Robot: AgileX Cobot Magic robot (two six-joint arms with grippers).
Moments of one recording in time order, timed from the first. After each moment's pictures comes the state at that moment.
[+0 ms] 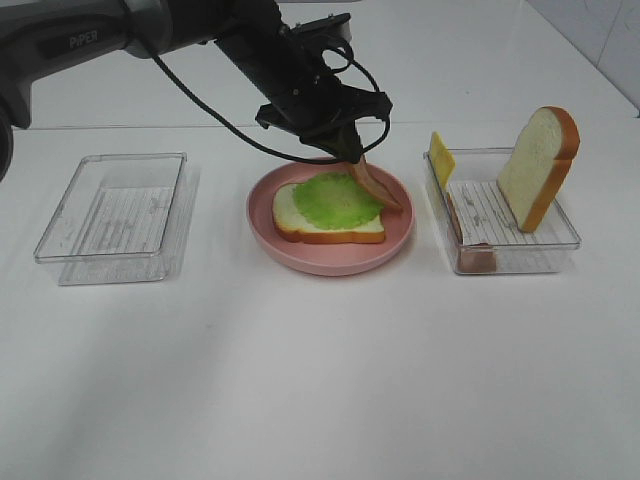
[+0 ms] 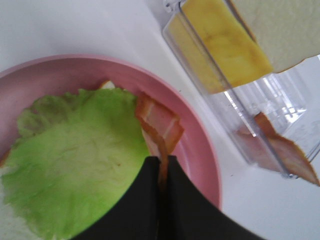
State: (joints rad) left arm -0.50 2.49 -2.25 -0.42 0.94 0.15; right arm 0.00 0.00 -0.46 0.02 1.11 -0.04
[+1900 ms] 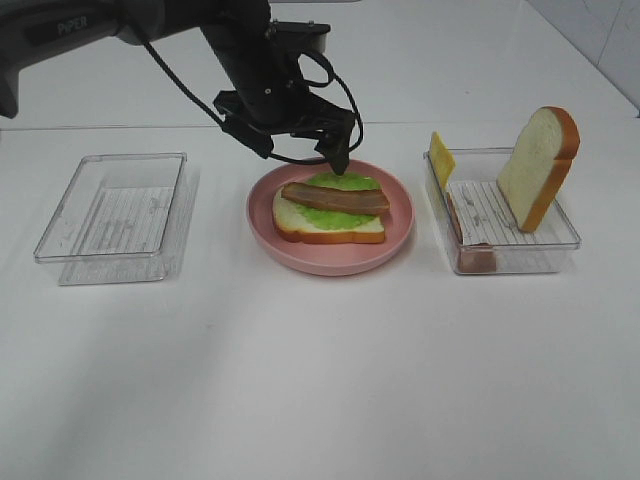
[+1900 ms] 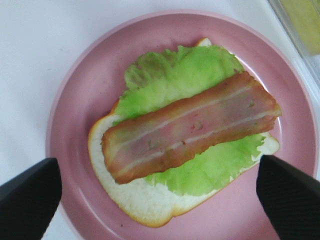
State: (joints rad) left arm -0.50 2.46 -2.25 -0.13 1.03 0.03; right arm 0.00 0.00 -0.46 0.02 1.11 -0.04
